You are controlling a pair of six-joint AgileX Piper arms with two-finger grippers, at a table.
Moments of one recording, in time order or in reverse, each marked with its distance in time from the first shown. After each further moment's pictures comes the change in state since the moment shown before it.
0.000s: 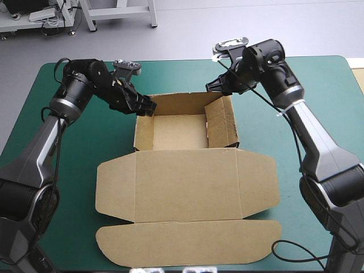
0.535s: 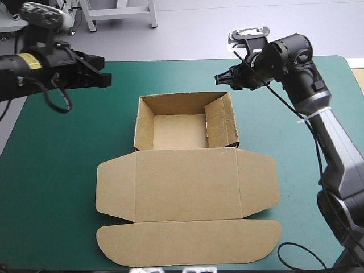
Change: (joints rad) left arm 0.000 -0.427 -0.205 0.045 0.026 -0.050; right arm -0.028 -0.119 0.070 0.019 0.007 0.078
